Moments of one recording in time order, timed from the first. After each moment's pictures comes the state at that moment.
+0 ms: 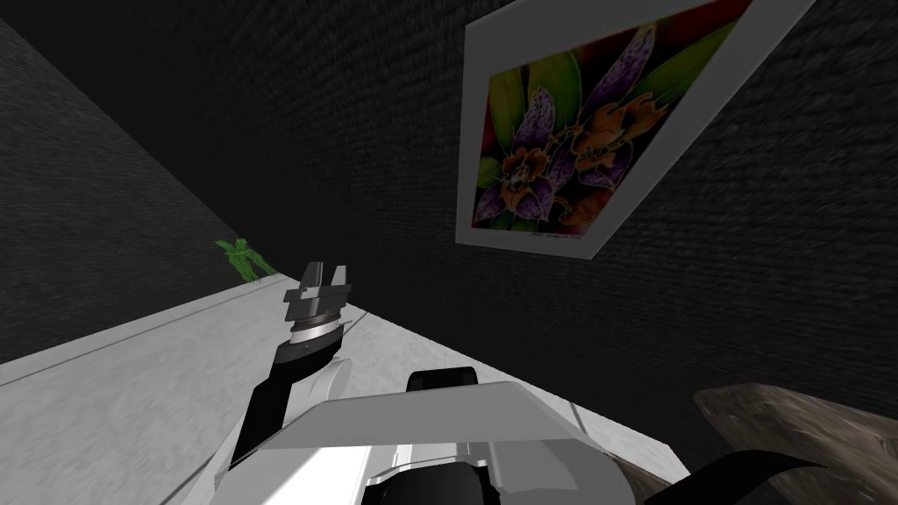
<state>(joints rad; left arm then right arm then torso) 0.51 0.05 0.07 -2.35 0.06 -0.52 0.03 0.60 -1.63 1.27 -0.48 -0.39 -0.51 0.38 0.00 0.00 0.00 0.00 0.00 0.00</state>
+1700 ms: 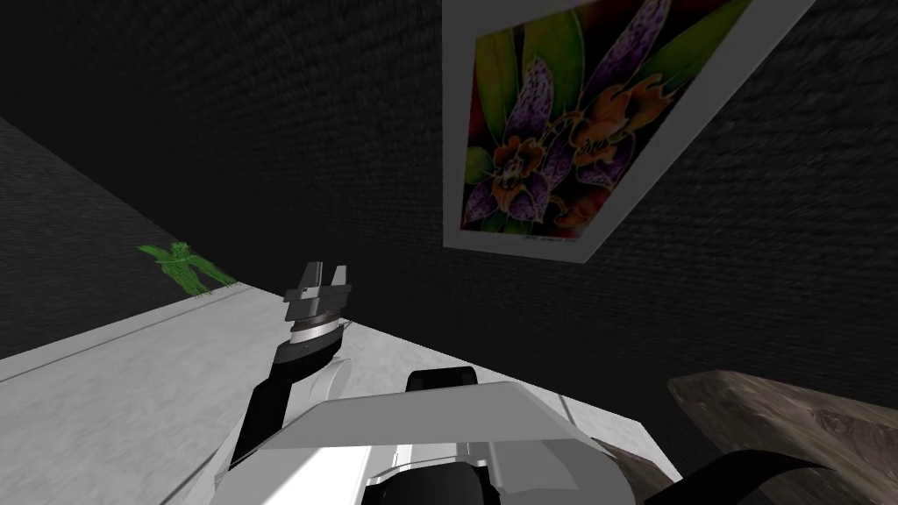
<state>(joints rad) 0.51 0.05 0.07 -2.35 0.06 -0.52 0.03 0.61 -1.74 1.29 -0.58 -0.51 -0.64 0.26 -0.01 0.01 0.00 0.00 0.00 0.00</state>
